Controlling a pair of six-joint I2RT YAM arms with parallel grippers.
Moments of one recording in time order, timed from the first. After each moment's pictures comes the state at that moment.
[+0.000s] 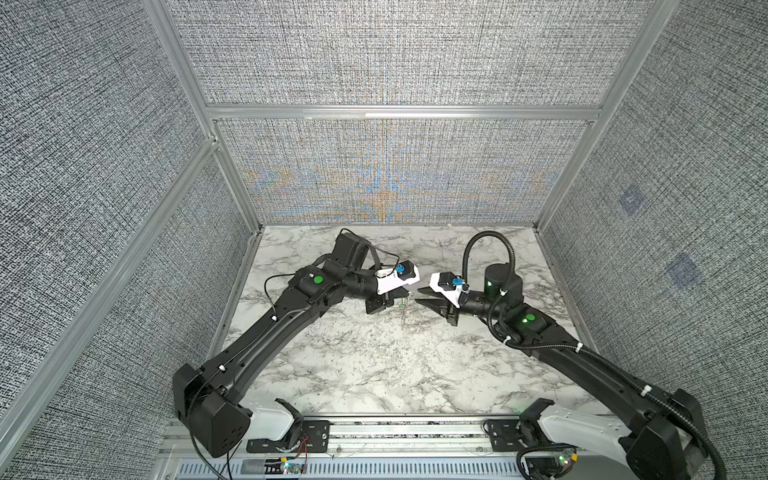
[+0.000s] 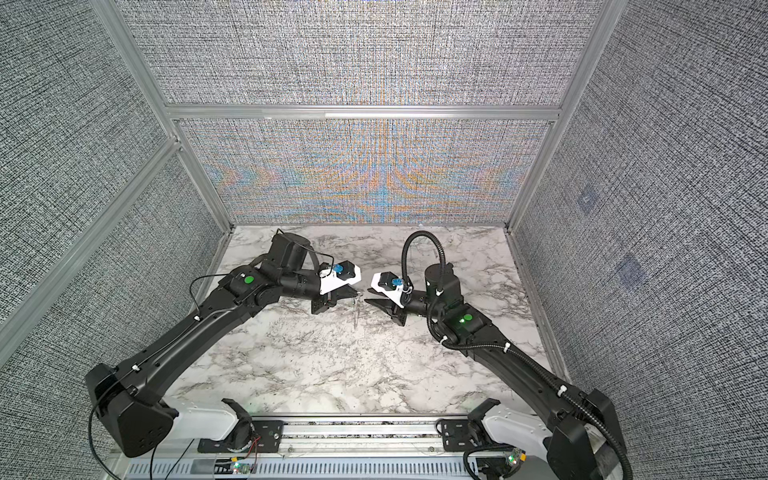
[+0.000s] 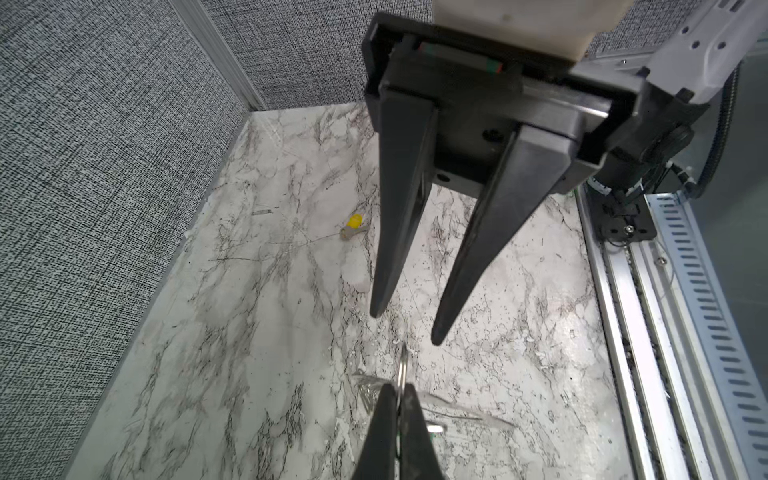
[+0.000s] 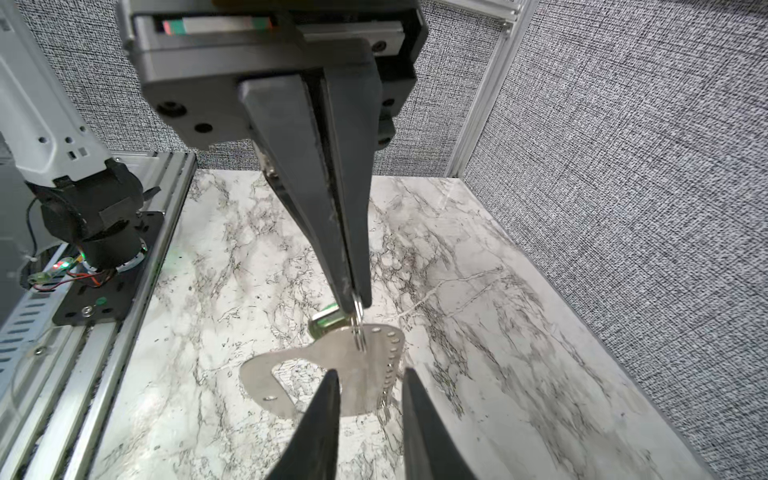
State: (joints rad) left arm -0.67 1.37 1.35 -0.72 0.59 0.68; right arm 0.58 1.13 0.83 0.03 -0.64 -0.39
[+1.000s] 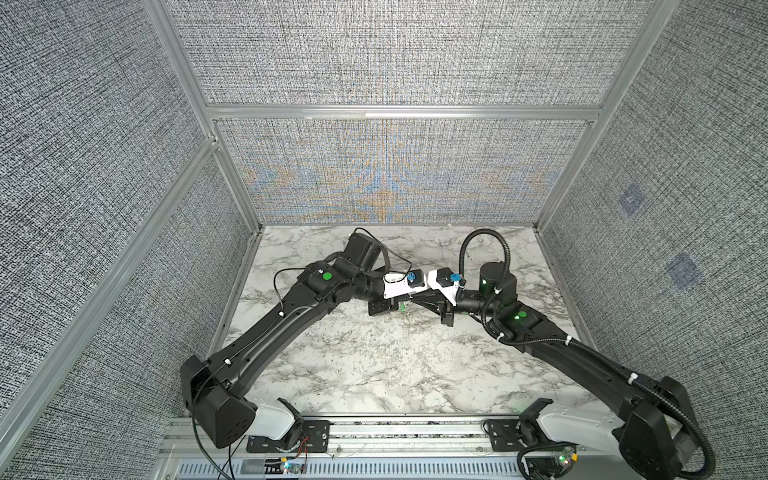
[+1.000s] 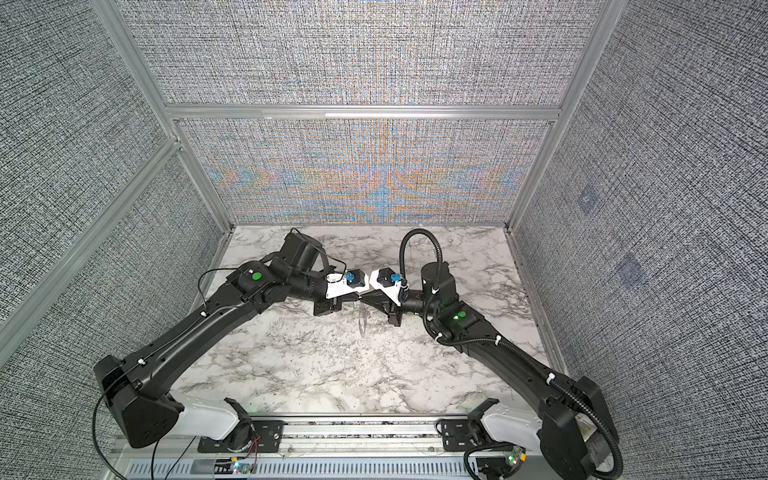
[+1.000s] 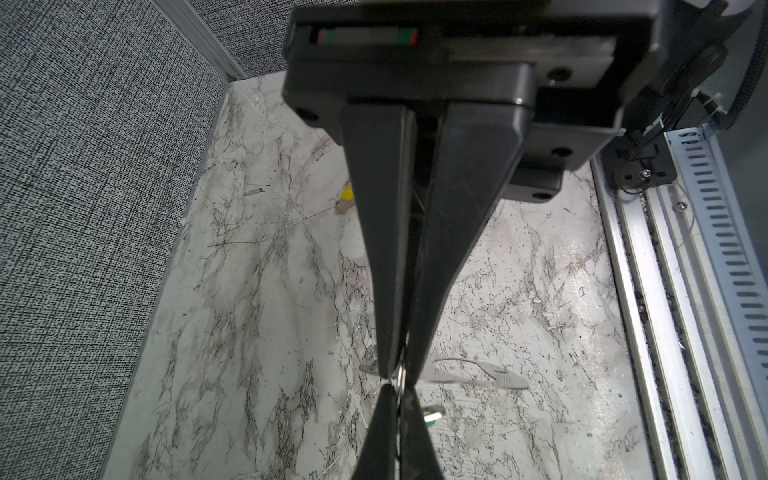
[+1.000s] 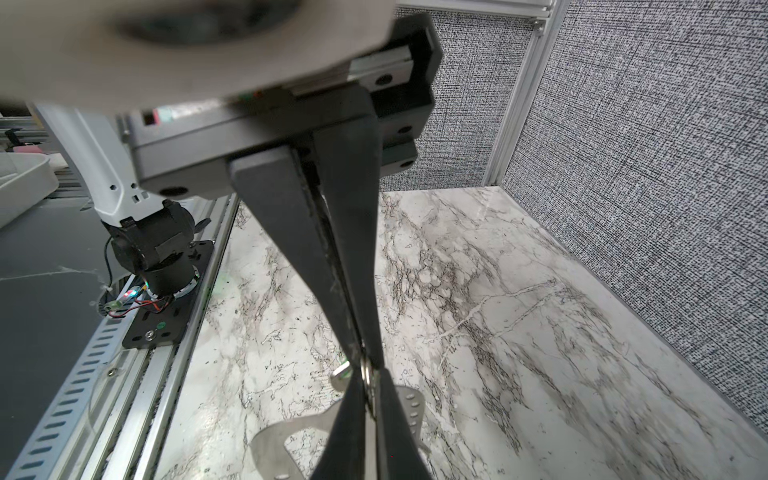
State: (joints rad) left arm -0.73 1.41 1.43 -0.84 0.47 0.77; right arm 0.58 1.19 0.82 0.12 -0.76 -0.26
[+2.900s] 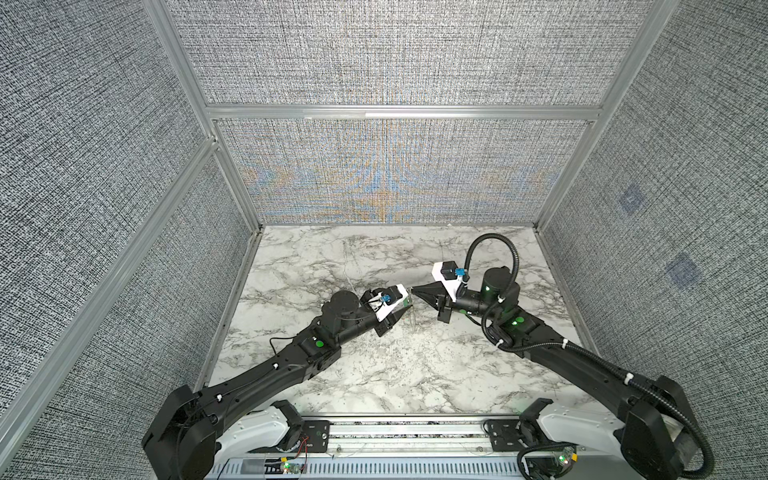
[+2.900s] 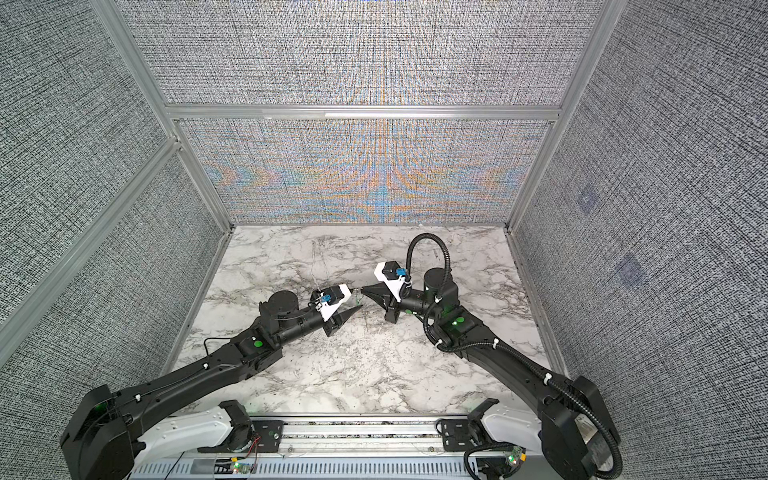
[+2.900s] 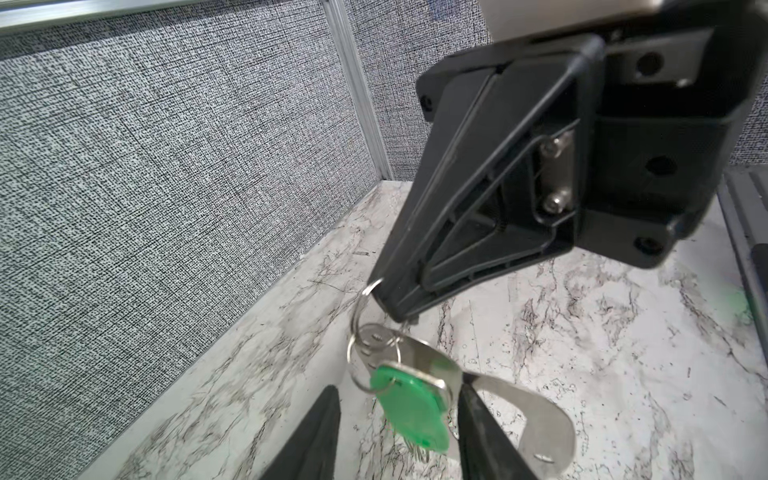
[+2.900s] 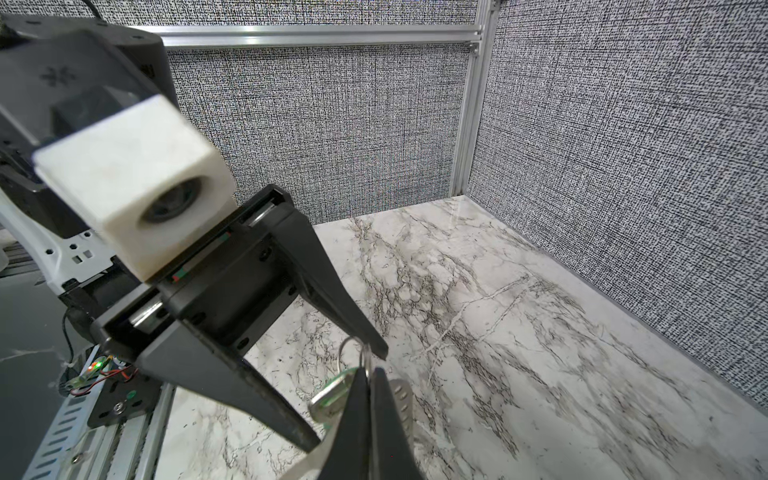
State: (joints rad) left arm -0.82 1.11 0.64 0.28 0.21 0.30; right arm 0.59 1.18 0.76 0.32 -0.63 -0.06
